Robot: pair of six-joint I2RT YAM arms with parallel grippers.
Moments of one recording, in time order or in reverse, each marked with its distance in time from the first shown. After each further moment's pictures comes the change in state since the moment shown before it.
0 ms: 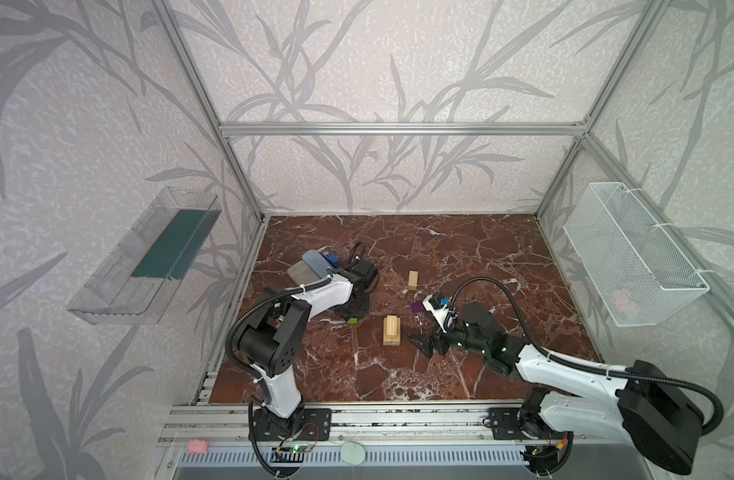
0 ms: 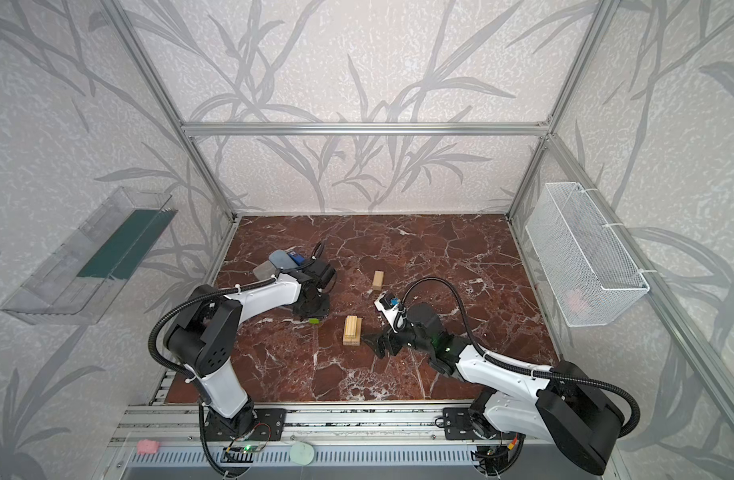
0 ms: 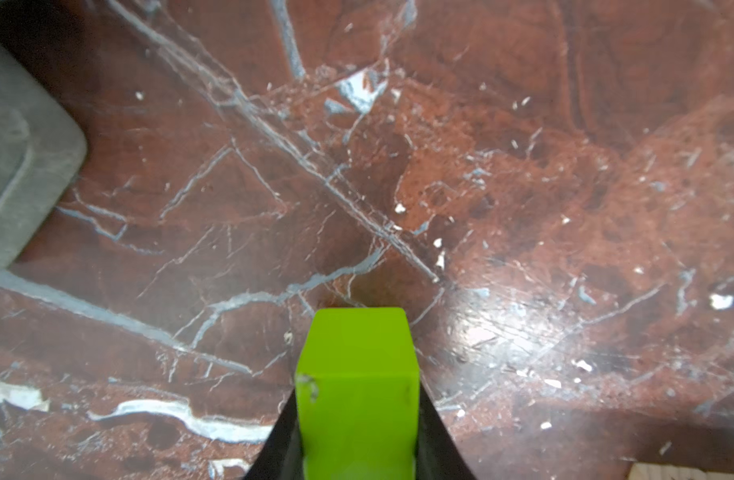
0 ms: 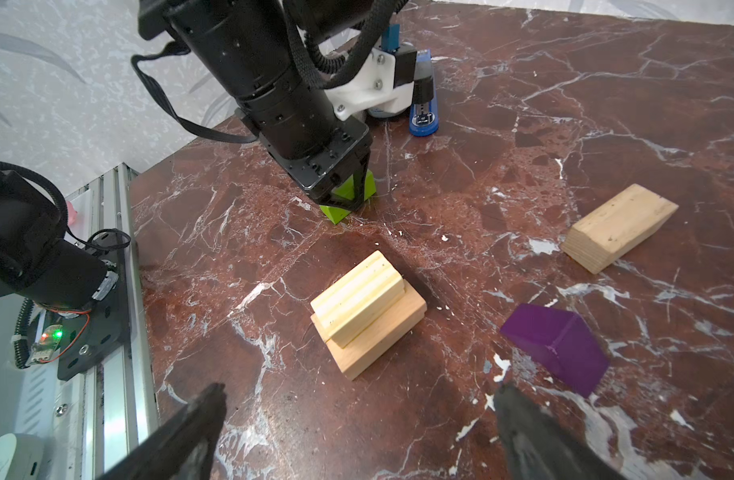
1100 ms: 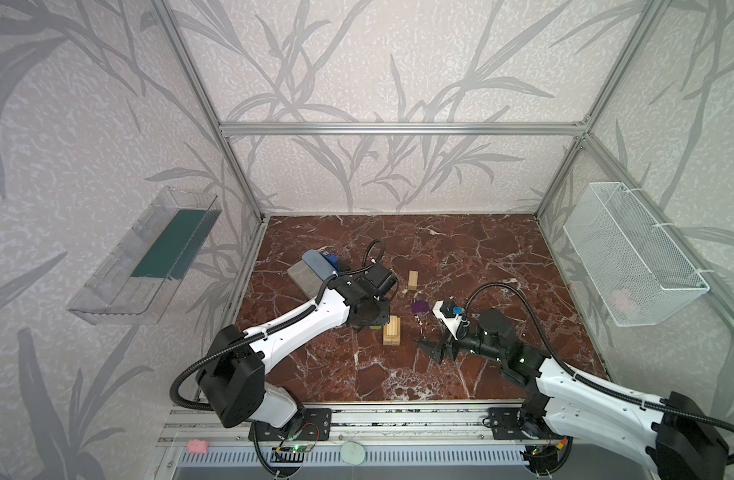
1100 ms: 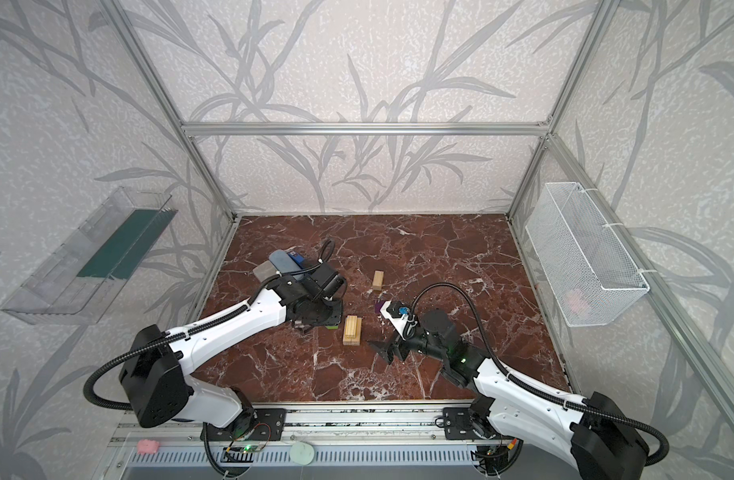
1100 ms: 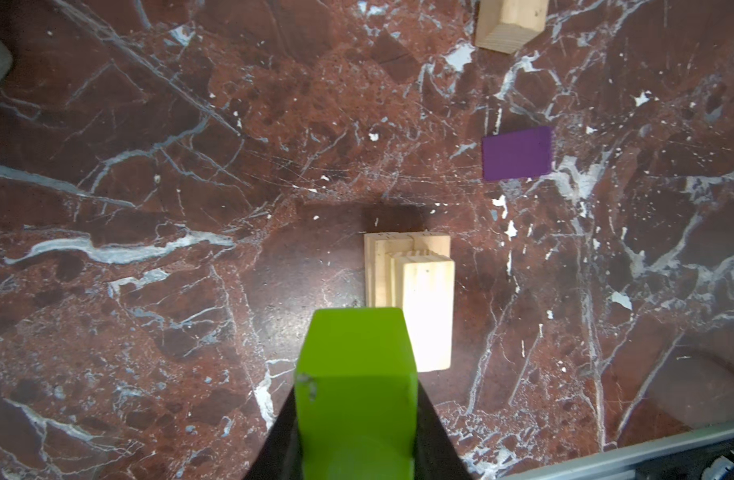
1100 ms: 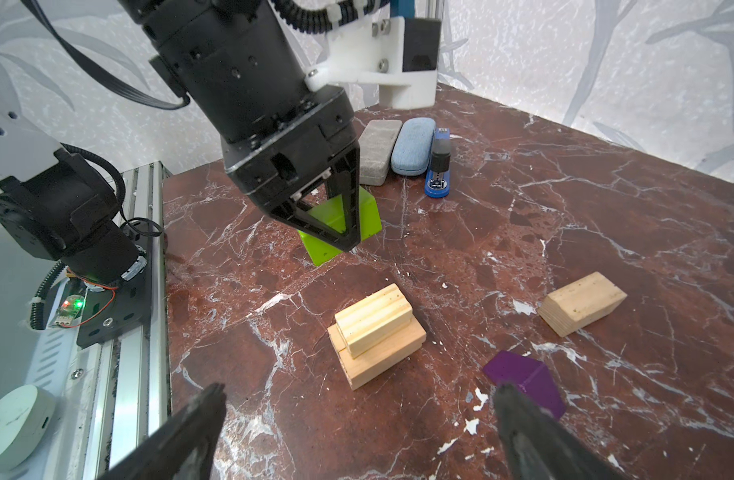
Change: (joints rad) left arm -0.270 -0.300 0.066 -0.160 0.097 -0.237; right arm 0.000 -0.240 -0.062 -0.032 -0.025 -0.156
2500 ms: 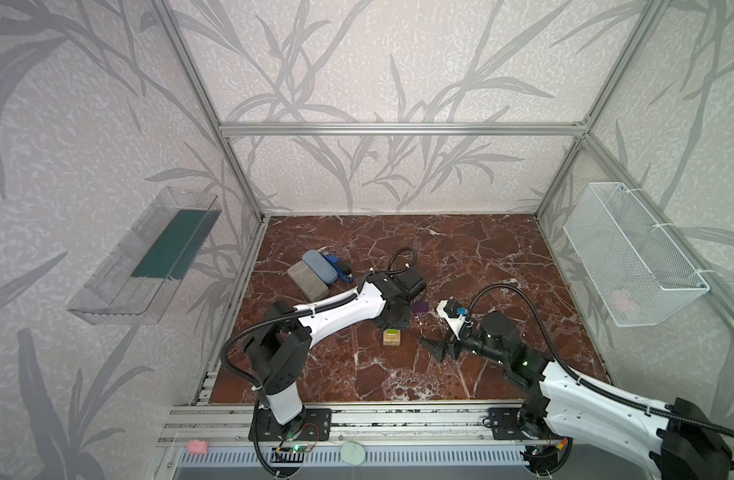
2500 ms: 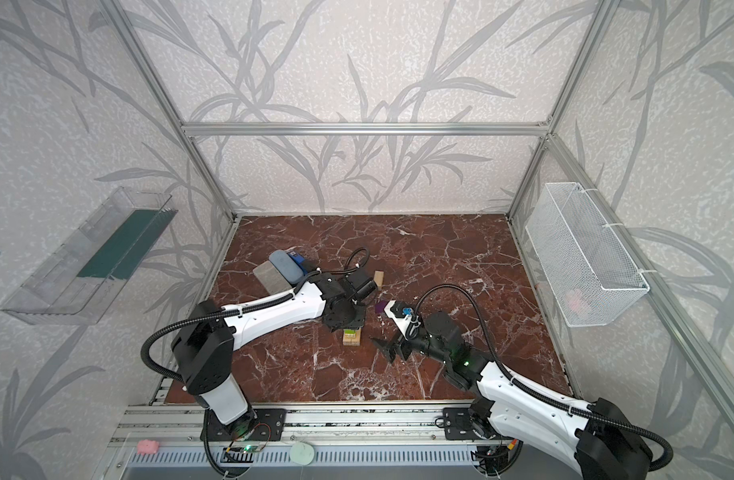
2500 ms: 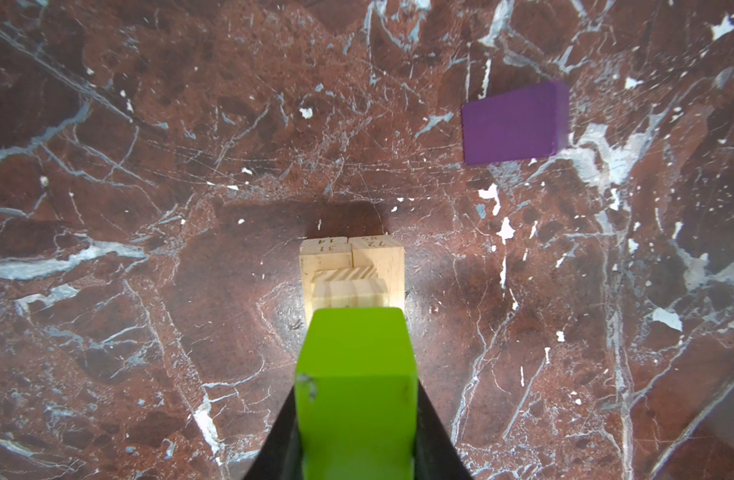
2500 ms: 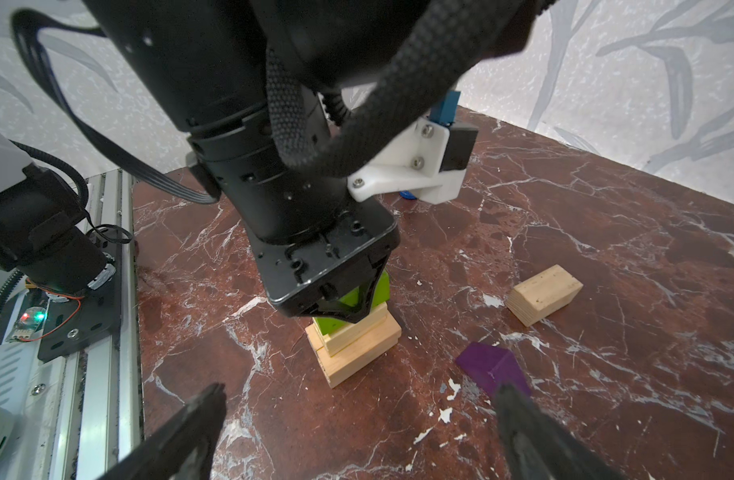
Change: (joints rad) left arm -0.098 0.261 0.160 -0.053 -0.041 -0.055; right arm 0.000 -0.027 -0.019 -0.004 0.063 0.000
